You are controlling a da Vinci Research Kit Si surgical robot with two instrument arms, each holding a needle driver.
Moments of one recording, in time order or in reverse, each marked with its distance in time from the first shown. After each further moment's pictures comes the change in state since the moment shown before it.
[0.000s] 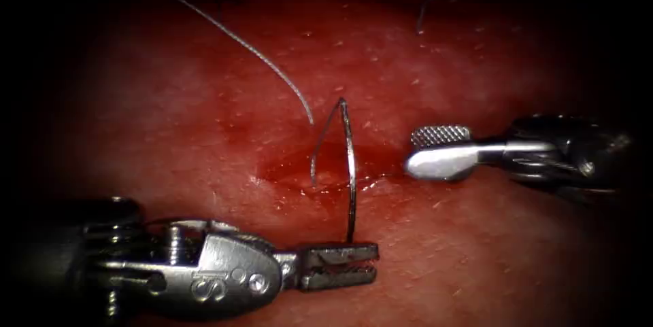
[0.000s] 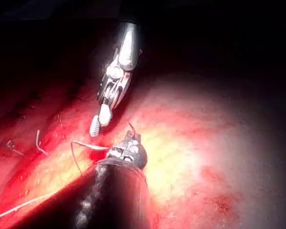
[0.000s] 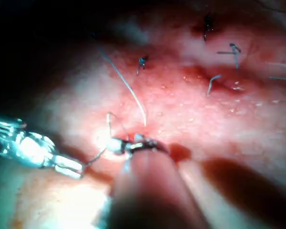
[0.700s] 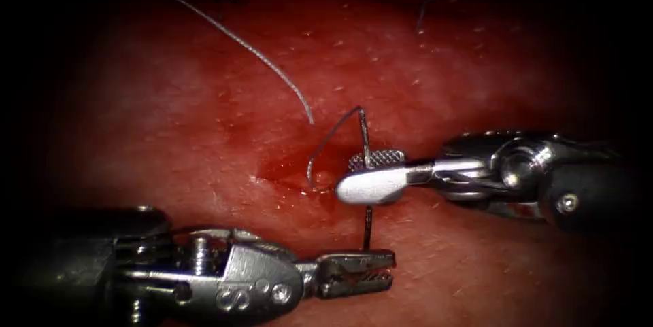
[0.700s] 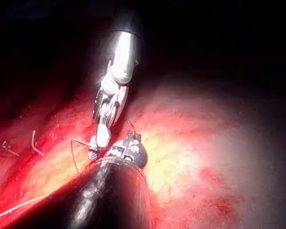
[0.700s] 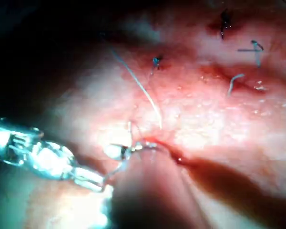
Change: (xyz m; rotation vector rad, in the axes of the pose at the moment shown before) right arm -0.001 0.000 0.005 -0.046 -0.052 0.014; left arm 0.000 0.000 0.001 -0.006 0.007 0.017
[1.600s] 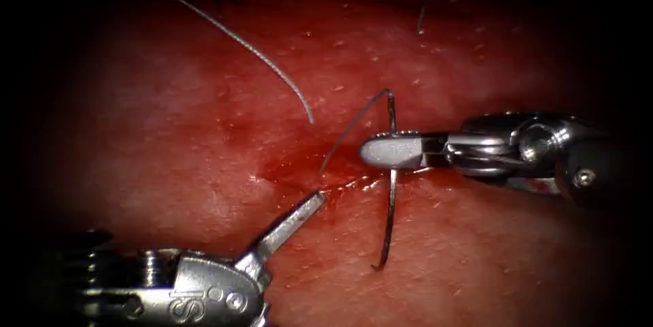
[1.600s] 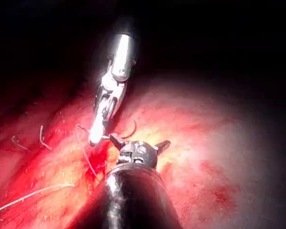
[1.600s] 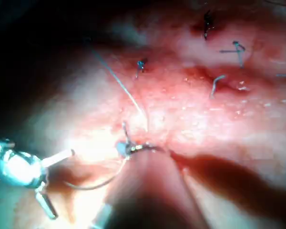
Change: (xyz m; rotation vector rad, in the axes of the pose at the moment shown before) right arm 0.003 0.002 -0.002 -0.050 0.106 -0.092; left arm 0.000 0.000 -0.005 -0.146 0.031 -0.447
